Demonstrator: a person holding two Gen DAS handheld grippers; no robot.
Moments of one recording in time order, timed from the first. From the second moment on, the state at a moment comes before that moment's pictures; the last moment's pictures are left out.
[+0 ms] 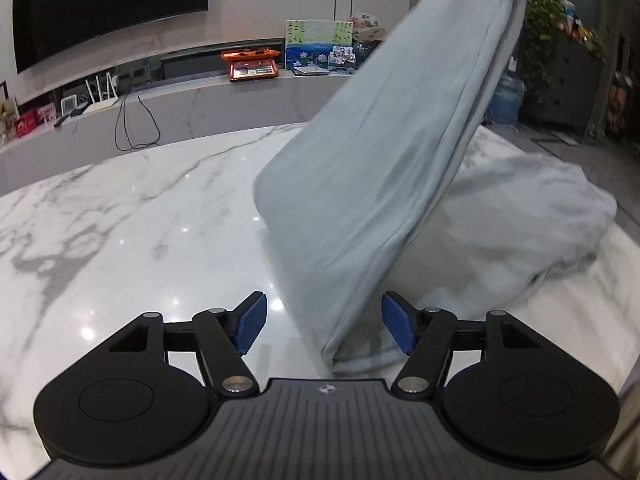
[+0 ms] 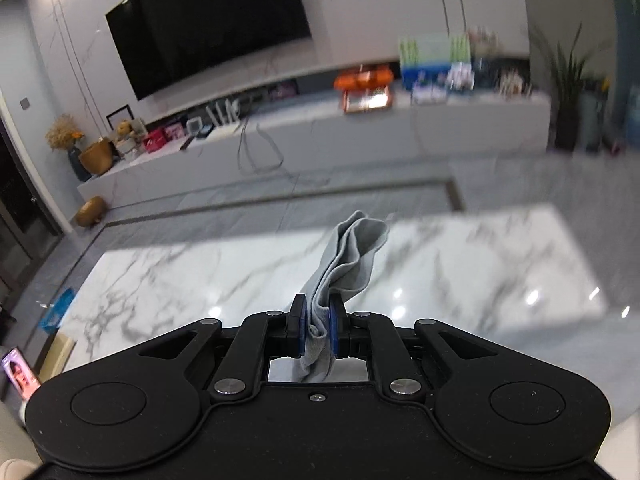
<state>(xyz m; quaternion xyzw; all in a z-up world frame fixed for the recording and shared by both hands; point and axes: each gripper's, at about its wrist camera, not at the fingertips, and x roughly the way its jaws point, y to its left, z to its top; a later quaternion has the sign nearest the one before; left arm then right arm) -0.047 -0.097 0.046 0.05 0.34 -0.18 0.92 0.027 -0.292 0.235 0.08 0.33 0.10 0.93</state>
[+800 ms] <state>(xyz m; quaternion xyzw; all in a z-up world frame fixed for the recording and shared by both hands) -0.022 -0.202 0.017 0.16 0.33 -0.17 0.91 0.022 -0.620 0.118 0.21 0.38 -0.13 0.89</state>
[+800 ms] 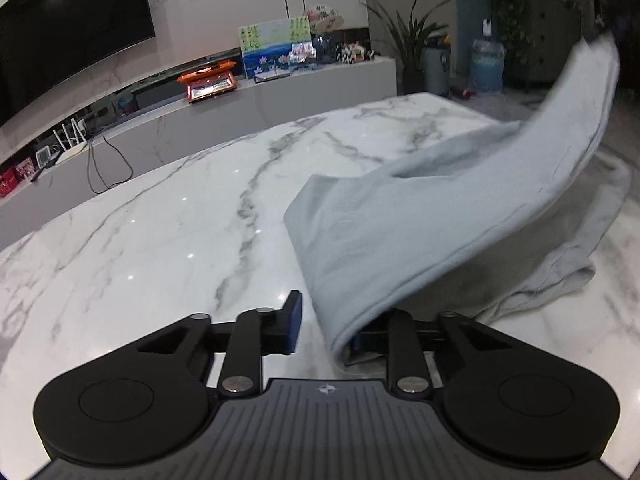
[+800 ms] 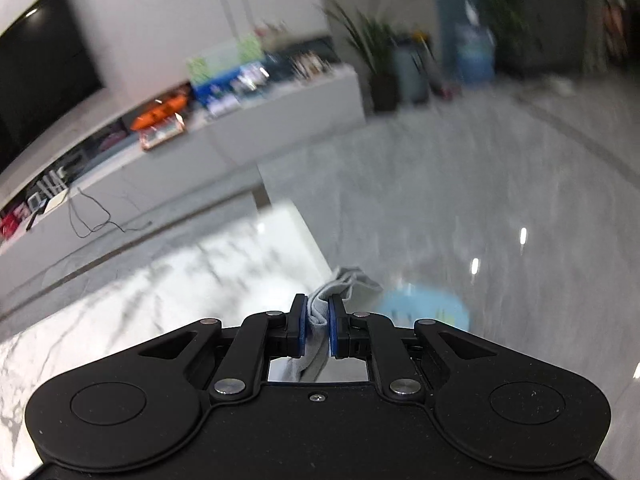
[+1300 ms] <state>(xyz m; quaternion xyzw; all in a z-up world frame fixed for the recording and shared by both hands) -0.042 -0.083 0.021 0.18 0.38 -0.09 0.90 -0.018 -0.547 0.009 0.35 0.49 -0.03 0.80</state>
